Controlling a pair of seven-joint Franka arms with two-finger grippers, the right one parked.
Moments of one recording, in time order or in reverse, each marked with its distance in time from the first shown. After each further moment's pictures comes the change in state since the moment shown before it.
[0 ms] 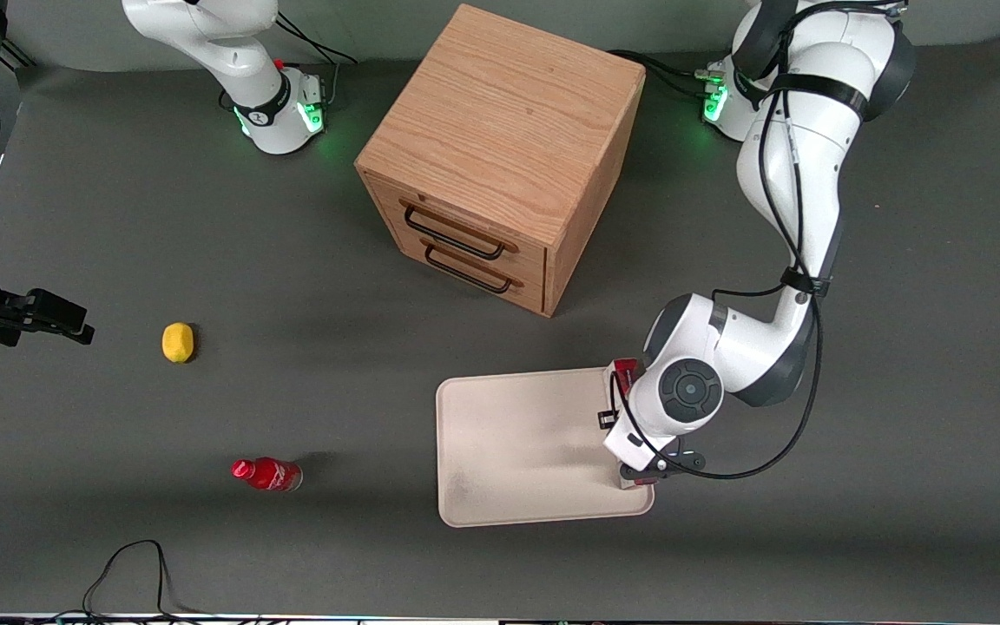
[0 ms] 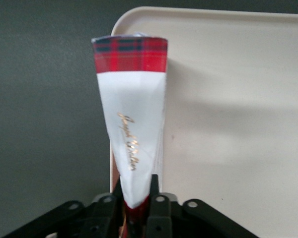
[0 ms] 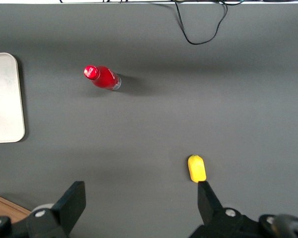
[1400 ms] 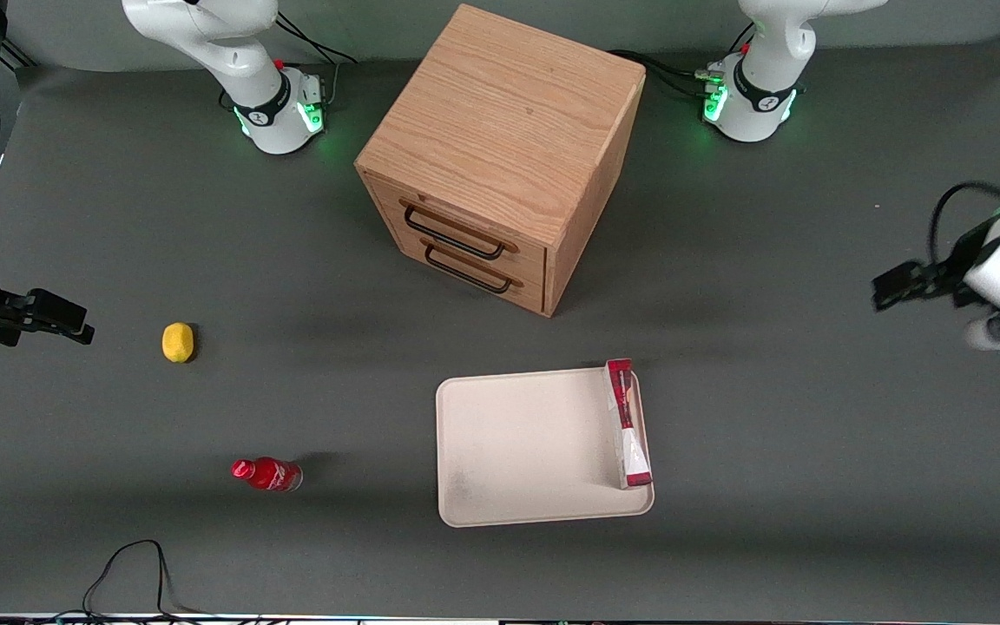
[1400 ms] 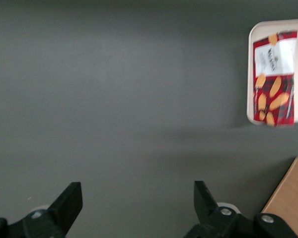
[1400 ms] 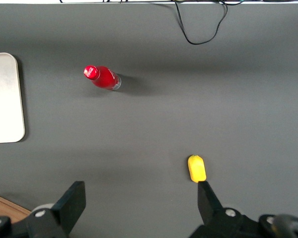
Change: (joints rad) arm 0.410 -0.846 0.042 -0.441 -0.082 -0.385 0.542
